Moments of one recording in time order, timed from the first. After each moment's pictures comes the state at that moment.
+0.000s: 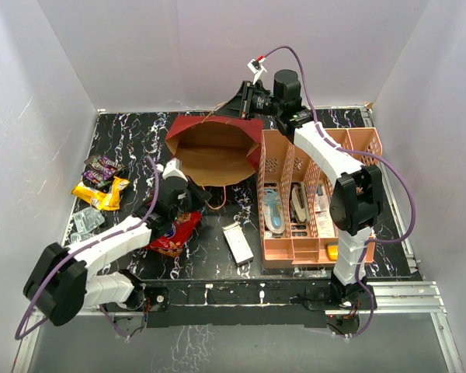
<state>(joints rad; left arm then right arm) -0.64 1.22 0.58 0.12 -0.14 -0.93 0.38 1.95 1.80 0.08 -0.83 0.71</state>
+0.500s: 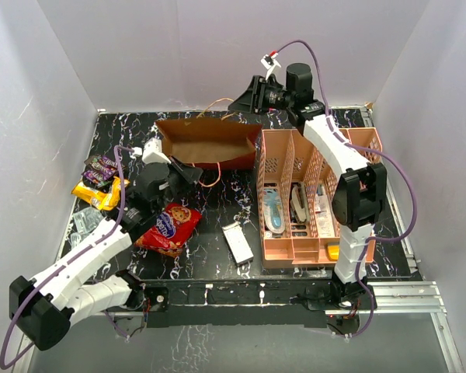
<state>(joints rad) -0.64 0.98 0.80 -0.12 -0.24 -0.91 0.30 1.98 1.87 -0.07 -0.83 0.57</state>
